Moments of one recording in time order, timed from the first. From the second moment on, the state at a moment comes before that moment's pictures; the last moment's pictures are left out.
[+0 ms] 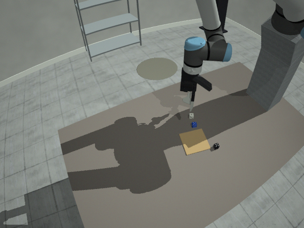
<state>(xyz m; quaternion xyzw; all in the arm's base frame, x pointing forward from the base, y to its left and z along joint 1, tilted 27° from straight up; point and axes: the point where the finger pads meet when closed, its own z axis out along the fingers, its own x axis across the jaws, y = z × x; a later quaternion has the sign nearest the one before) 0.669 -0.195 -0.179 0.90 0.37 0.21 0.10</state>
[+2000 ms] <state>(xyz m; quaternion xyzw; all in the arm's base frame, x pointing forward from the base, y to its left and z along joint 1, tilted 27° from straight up) 0.676 -0.187 -0.210 0.39 0.89 0.08 0.22</state>
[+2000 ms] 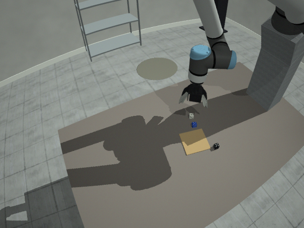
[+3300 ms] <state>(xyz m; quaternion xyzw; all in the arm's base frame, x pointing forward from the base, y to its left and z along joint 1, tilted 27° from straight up) 0.678 -0.185 -0.212 0.32 0.92 0.07 0.22</state>
